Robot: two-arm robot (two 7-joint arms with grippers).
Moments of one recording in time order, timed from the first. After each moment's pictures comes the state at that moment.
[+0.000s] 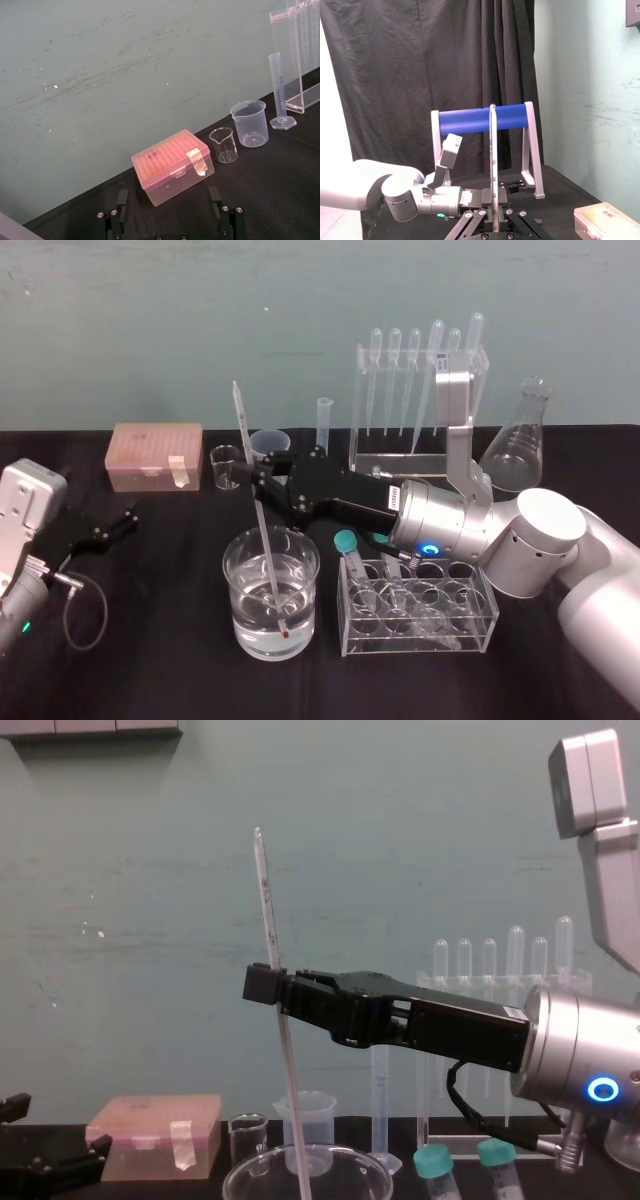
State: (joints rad) left arm -0.20 0.60 0.45 -1.41 -0.25 -0.12 0.03; right arm 0.56 0.36 -0.66 -1.25 0.75 -0.12 0.91
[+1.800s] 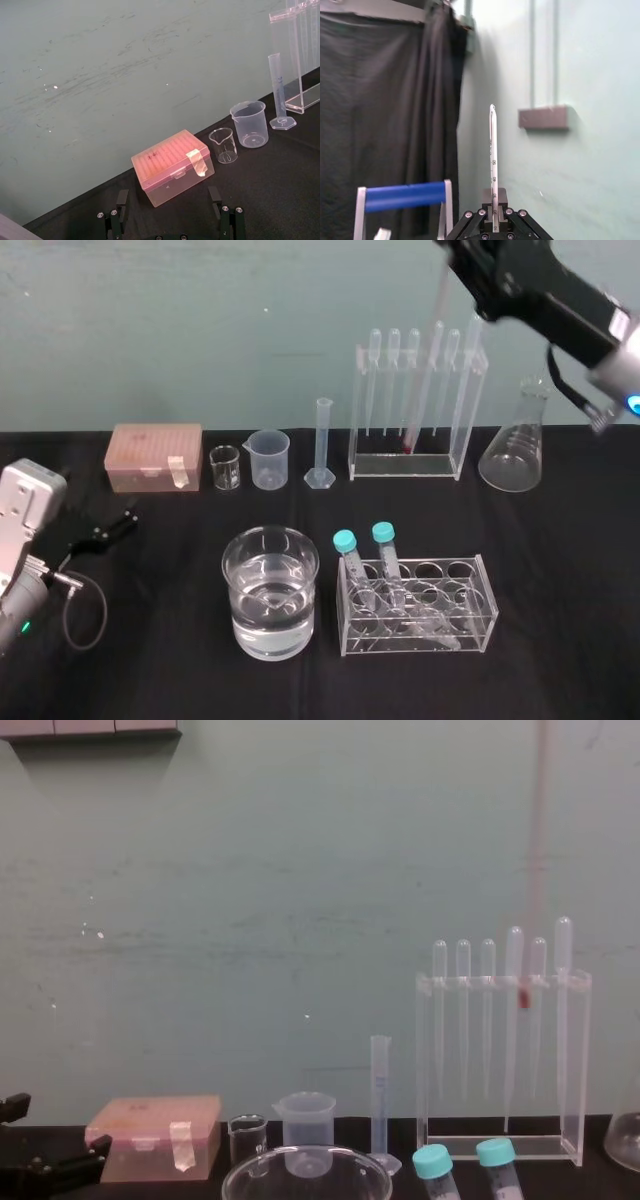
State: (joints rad) left arm -0.20 0.60 0.45 -1.41 -0.25 -0.12 0.03; right arm 0.47 0.66 -0.34 -1.71 0.91 -0.03 0.61
